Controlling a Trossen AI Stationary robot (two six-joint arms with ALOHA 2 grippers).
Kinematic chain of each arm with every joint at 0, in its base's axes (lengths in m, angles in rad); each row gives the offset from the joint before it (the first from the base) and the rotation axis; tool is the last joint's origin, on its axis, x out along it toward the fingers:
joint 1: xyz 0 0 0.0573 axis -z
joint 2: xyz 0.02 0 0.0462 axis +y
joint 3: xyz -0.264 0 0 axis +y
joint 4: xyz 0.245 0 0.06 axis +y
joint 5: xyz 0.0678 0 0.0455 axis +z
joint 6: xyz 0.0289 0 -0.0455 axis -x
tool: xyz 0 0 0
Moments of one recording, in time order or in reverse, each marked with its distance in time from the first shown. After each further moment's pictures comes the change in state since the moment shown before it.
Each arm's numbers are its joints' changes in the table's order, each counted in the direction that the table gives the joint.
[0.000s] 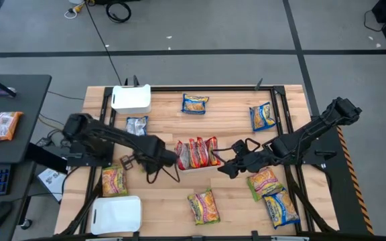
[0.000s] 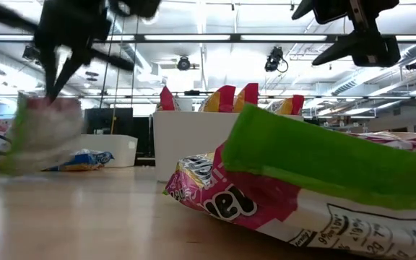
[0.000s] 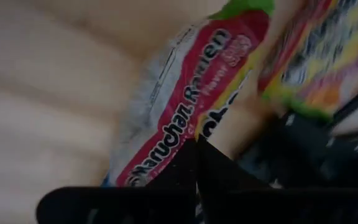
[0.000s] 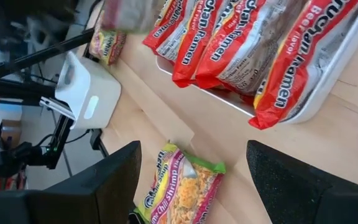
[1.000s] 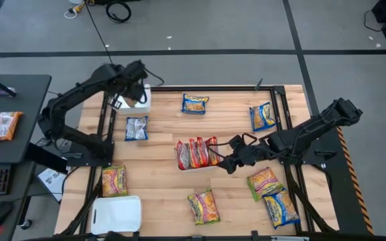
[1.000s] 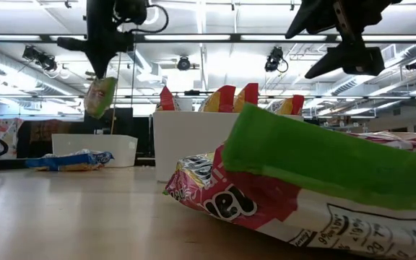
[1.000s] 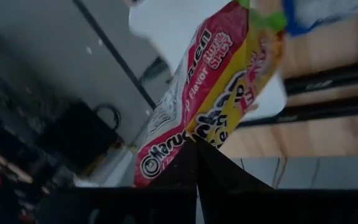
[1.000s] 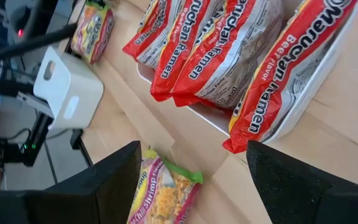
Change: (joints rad) left arm -0.898 -0.304 -0.082 -0.181 0.445 -0.405; right arm 0.097 0.000 0.000 0.030 0.087 0.119
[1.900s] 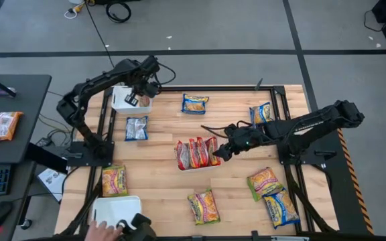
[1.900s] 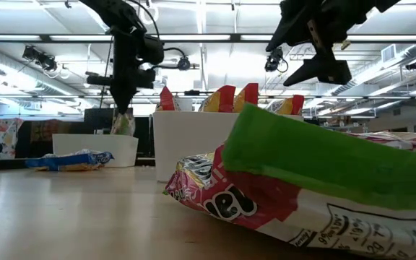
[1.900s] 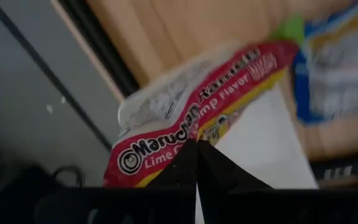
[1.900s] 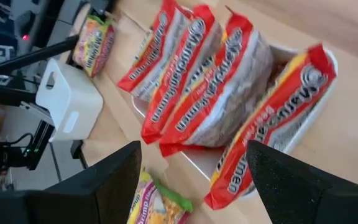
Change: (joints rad) left arm -0.096 0.272 0.006 -0.226 -0.319 -0.086; right arm 0.218 -0.011 0.000 -0.041 0.186 0.174
